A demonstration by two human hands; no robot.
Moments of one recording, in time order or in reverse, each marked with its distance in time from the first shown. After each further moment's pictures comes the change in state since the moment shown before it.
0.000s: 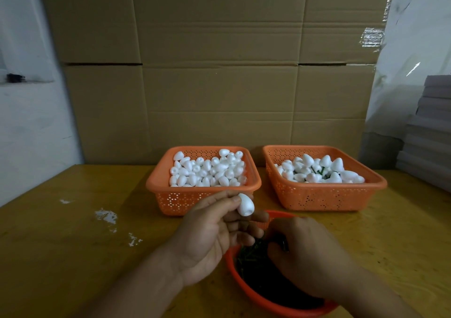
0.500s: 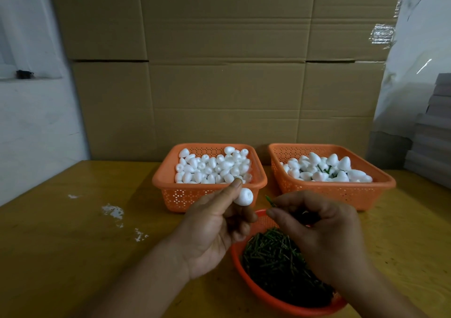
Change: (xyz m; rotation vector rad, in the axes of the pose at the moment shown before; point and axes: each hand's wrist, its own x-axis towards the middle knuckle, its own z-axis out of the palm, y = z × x) left_hand 0.001 0.000 -0.002 -0.012 0.160 -0.048; right_hand -0.002 -0.006 0.001 0.669 0.594 -0.155
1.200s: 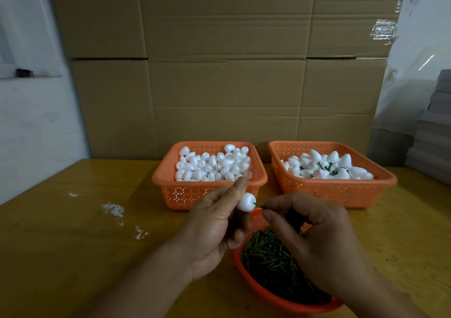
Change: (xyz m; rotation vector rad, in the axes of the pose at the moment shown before) left_hand -0.003 -0.003 0.001 0.104 -0.026 0.048; right_hand -0.001 -0.007 0.001 -0.071 -0.096 -0.152
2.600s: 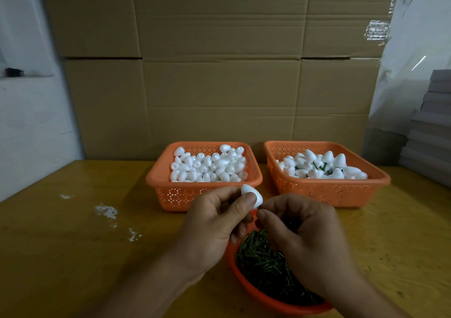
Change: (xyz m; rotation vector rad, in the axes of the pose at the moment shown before) left_hand 0.001 -0.009 0.003 0.303 -0.009 0.340; right_hand -0.004 0.001 0.007 0.145 -0.028 0.263
